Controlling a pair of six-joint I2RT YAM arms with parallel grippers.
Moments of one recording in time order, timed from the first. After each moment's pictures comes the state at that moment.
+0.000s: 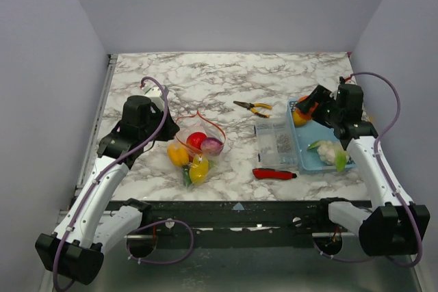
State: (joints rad) left arm -0.32 0.91 0.94 -0.62 0.20 -0.30; right arm 0.01 1.13 0.89 -0.38 -0.04 0.51
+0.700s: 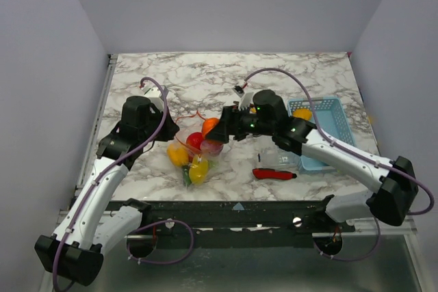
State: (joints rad) left arm -0.32 0.91 0.94 -0.62 0.20 -0.30; right arm 0.81 1.30 1.06 -0.14 -0.35 0.61
